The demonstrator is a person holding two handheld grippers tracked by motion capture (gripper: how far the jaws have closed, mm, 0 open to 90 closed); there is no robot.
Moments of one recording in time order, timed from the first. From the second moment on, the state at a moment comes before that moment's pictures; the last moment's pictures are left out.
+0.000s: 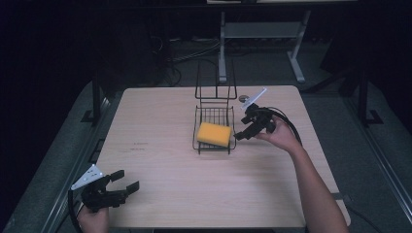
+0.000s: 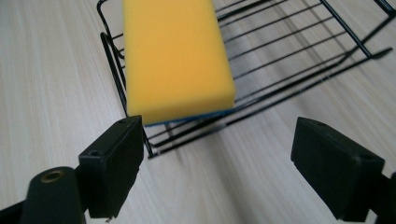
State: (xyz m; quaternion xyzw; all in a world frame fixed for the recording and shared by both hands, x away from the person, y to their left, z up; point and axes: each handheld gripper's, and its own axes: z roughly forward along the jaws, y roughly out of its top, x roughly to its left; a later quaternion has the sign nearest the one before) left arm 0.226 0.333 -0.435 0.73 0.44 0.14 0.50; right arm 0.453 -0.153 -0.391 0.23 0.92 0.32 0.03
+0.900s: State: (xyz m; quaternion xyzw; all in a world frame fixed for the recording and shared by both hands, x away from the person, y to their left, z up) left arm 0.226 0.329 -0.435 0.73 0.44 0.14 0.50; right arm 0.430 -0.187 -0.402 0.25 0.92 0.29 0.03
